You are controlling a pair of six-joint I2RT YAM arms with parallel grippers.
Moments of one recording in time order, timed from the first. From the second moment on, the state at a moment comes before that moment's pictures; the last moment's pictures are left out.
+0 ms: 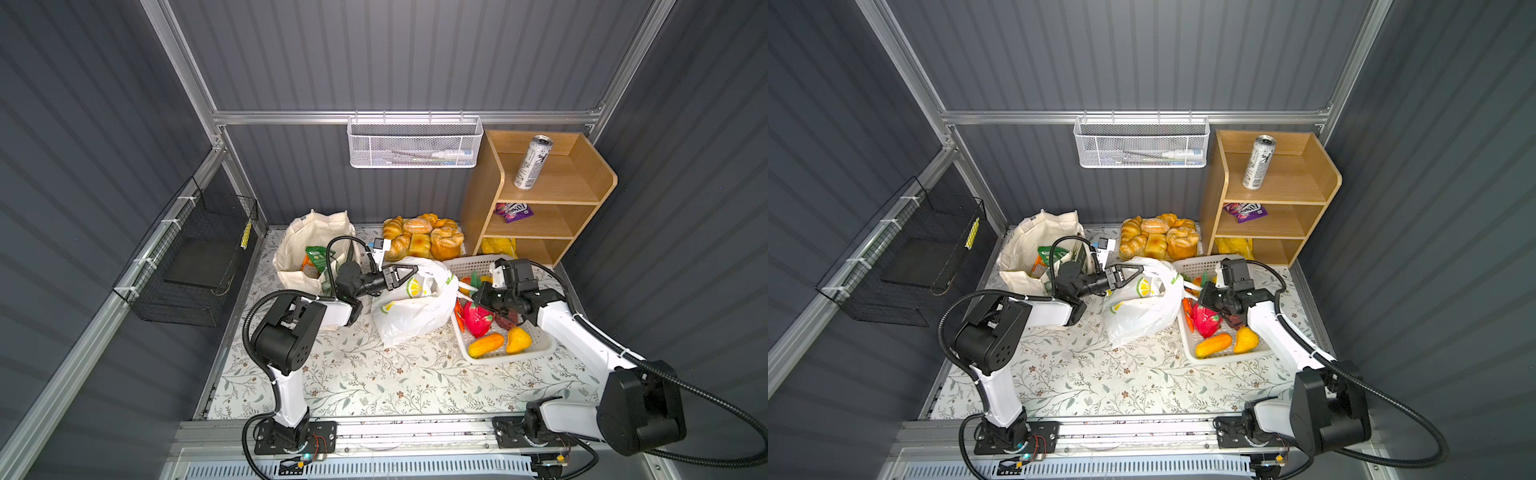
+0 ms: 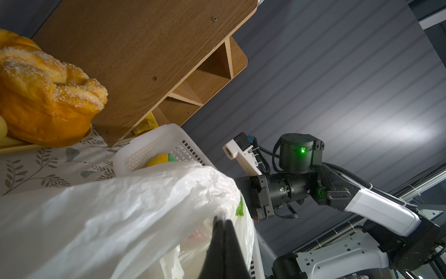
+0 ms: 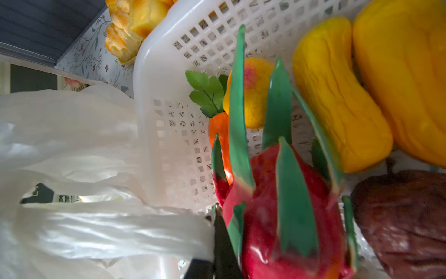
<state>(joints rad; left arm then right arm) -0.47 1.87 0.89 1.17 0.85 -1.00 0.21 1.30 0.87 -0.44 -0.26 0.56</state>
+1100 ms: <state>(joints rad) -0.45 1.45 0.84 0.53 0.59 -0.61 0.18 1.31 0.99 -0.41 -0.37 0.62</state>
